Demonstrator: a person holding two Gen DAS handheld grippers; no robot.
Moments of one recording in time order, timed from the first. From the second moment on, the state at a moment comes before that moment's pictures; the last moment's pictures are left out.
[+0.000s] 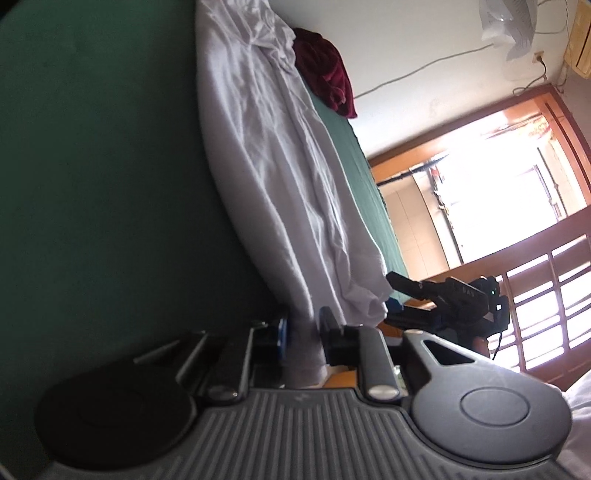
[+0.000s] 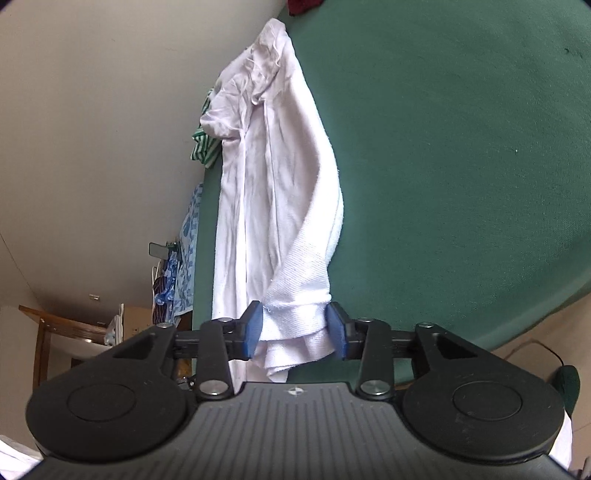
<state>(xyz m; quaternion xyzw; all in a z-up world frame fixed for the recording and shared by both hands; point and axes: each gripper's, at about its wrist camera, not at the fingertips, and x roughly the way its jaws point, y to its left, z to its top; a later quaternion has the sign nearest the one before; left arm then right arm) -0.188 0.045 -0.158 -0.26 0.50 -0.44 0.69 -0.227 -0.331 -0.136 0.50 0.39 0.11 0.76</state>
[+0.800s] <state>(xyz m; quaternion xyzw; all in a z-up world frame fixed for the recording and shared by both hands) -0.203 0.055 -0.116 -0.36 0.47 -0.34 0.74 -0.164 -0.384 -0.137 0.51 0.46 0.22 0.69</state>
